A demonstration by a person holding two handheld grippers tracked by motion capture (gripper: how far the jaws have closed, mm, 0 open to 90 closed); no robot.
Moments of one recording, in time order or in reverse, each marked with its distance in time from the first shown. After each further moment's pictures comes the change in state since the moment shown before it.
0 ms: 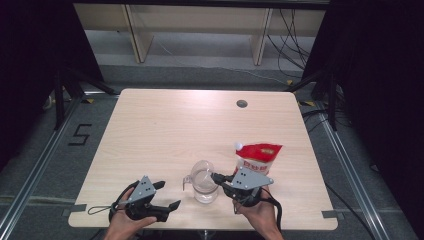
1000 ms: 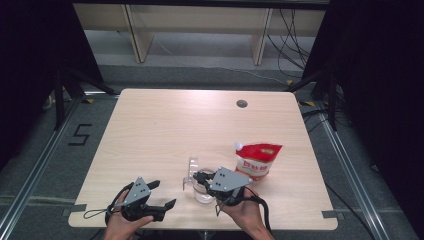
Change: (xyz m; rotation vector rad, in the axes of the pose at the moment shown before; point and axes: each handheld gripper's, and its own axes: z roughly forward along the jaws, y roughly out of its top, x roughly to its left) left arm 0.002 -0.009 -0.003 -0.044 0.054 -0.027; right arm 0.023 0.033 0.024 0.015 0.030 -0.117
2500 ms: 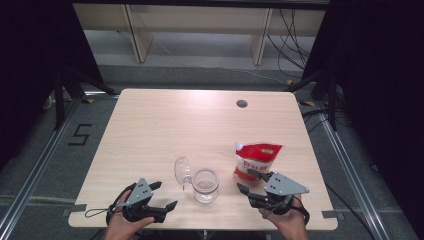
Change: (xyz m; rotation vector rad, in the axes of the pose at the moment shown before) left arm -0.001 0.001 0.002 0.027 -0.016 0.052; right arm -0.036 -0.073 -0.087 0.003 -0.154 0.179
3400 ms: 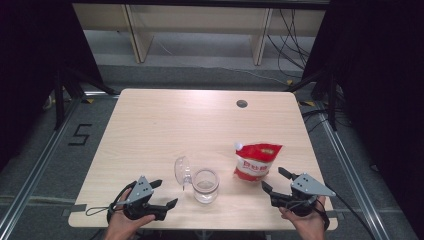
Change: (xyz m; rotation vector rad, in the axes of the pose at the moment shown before) left arm 0.001 0.004 0.002 -0.002 0.005 -0.009; right arm -0.031 -0.035 -0.036 0.025 -0.196 0.212
